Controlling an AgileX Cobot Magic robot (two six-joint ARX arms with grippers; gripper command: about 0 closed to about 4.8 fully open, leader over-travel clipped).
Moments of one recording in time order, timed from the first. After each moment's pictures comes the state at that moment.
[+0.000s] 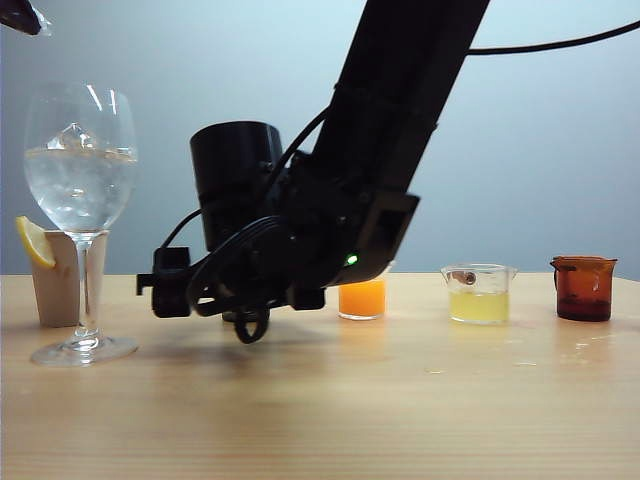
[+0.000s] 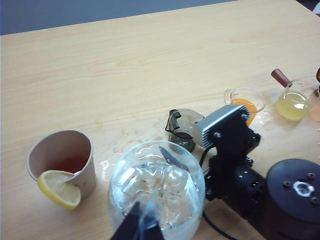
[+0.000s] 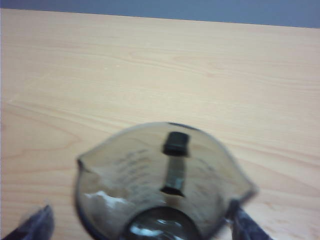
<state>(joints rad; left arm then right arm) -0.27 0.75 0.85 -0.51 0.13 0.04 0.90 2.30 1.25 0.86 0.63 0.14</state>
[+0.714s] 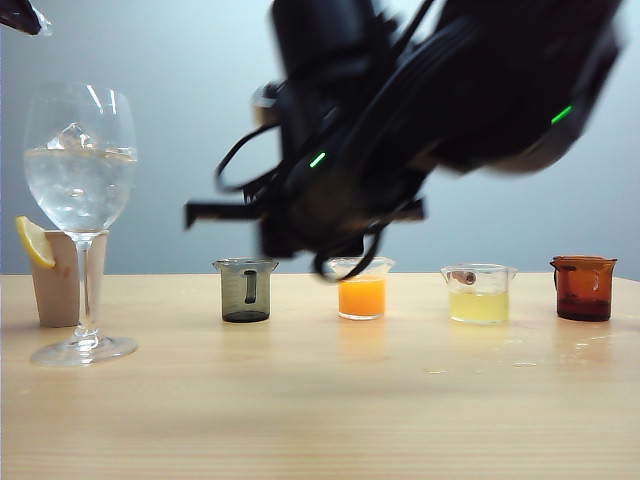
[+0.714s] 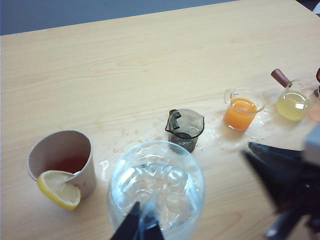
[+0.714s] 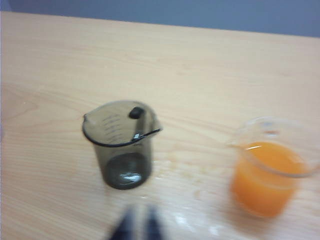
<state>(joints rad) -0.27 0.75 0.85 -0.51 0.13 0.04 0.96 1.88 0.79 0.86 0.64 0.16</state>
